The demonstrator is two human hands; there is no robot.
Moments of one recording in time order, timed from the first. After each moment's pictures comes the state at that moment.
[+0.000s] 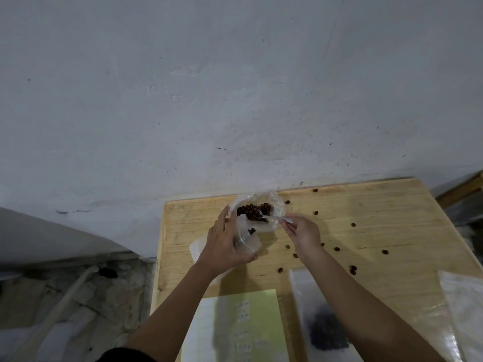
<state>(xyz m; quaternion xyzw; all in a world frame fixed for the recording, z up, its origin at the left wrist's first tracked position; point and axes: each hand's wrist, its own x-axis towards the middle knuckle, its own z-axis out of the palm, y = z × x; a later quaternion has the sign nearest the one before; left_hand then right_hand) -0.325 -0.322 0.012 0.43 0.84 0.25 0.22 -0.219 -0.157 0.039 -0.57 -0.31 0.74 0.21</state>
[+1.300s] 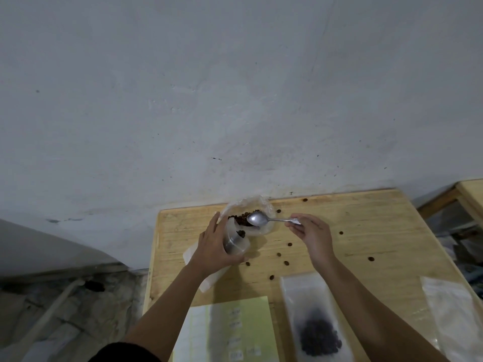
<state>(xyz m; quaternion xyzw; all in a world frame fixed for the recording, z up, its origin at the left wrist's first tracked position) -0.336 -0.320 0.020 0.41 0.84 0.28 0.24 -0.185 -0.143 0.071 -0.45 -0.48 0.70 0.27</state>
